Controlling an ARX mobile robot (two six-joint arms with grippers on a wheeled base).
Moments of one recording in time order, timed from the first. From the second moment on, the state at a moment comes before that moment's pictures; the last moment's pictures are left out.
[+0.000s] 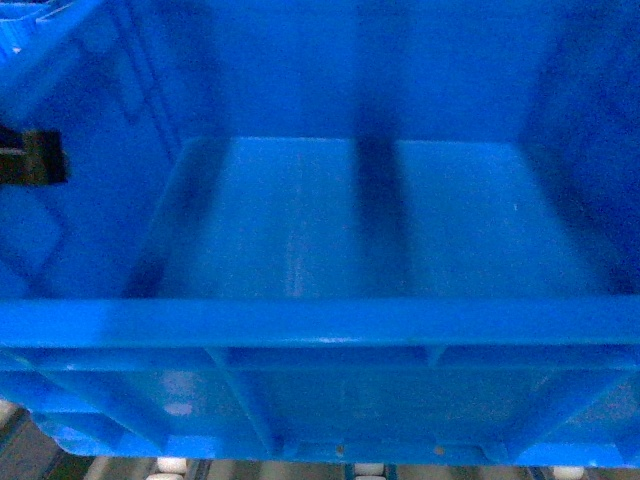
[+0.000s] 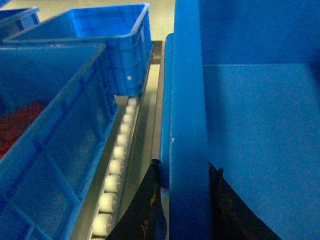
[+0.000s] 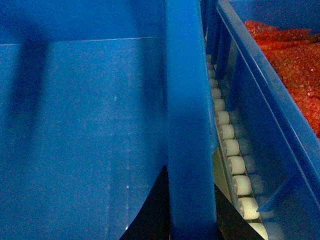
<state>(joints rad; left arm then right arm) -0.35 1.13 0.49 0.36 -0.40 -0.05 0.10 1.07 0.56 0.06 0.16 0.13</state>
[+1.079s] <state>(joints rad) -0.32 1.31 0.56 0.55 -0.43 -0.10 0.07 1.21 0.53 0.36 0.31 0.10</state>
